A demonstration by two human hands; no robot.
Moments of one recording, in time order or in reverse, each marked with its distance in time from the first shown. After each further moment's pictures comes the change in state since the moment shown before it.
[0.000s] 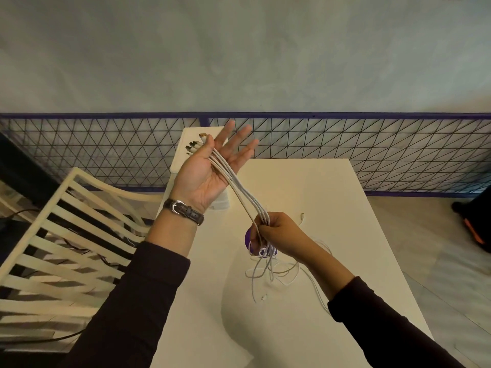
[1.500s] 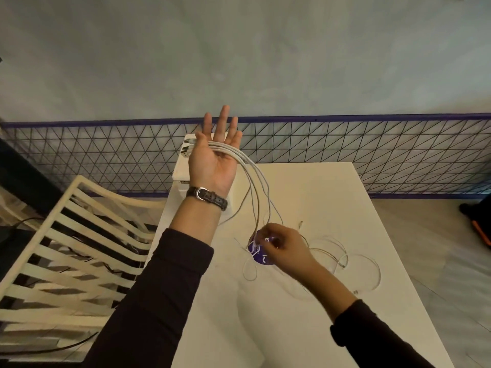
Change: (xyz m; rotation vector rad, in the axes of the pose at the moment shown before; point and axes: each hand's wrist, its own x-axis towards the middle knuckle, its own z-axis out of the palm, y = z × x) left_hand 0.030 0.001 0.024 -0.207 0.147 0.295; right_hand -0.009 0.024 0.008 -0.211 0.247 -0.085
